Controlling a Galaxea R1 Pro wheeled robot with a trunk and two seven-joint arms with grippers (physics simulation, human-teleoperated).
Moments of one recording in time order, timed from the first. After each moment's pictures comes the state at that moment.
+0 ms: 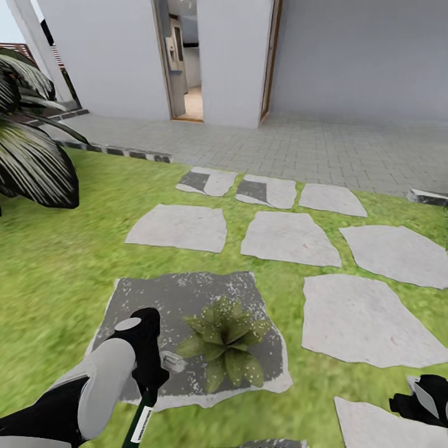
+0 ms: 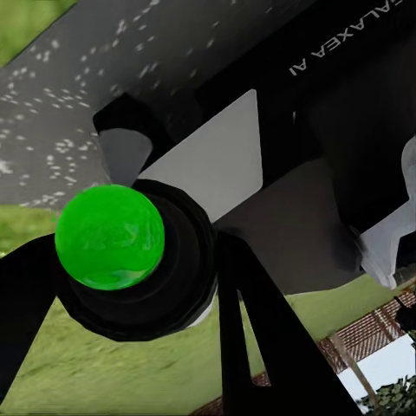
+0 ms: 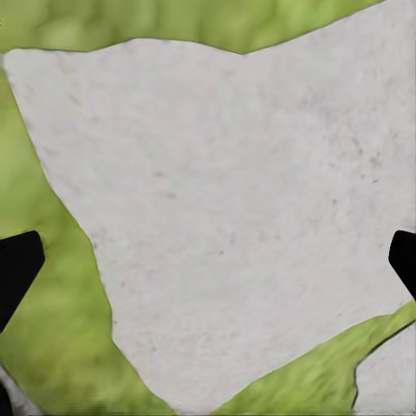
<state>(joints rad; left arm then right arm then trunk) -0.92 -0.09 0.32 -0.33 -1.77 0.97 -1.56 -0.79 -0.47 0.04 0.03 -0.10 0.43 0.08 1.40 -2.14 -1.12</state>
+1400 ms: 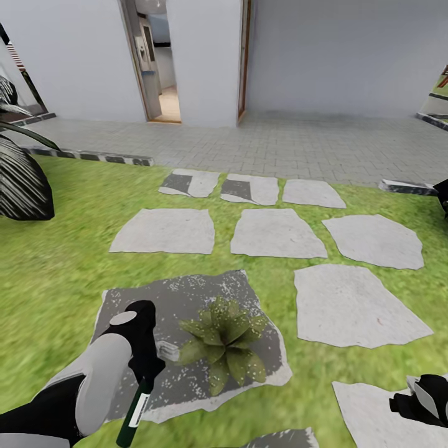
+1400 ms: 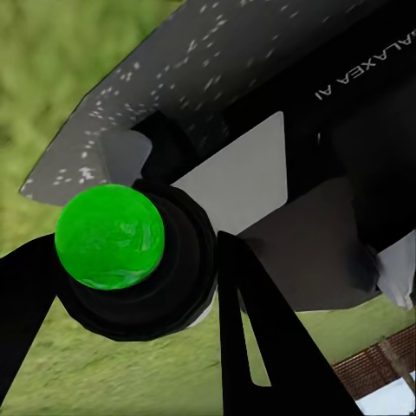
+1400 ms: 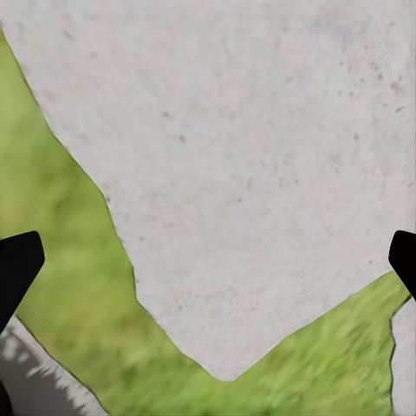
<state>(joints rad) -0.93 -0.08 0.31 -0.39 -1.78 0.97 -1.56 -0.79 -0.47 0.04 0.03 -0.10 0.43 0.08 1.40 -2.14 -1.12</state>
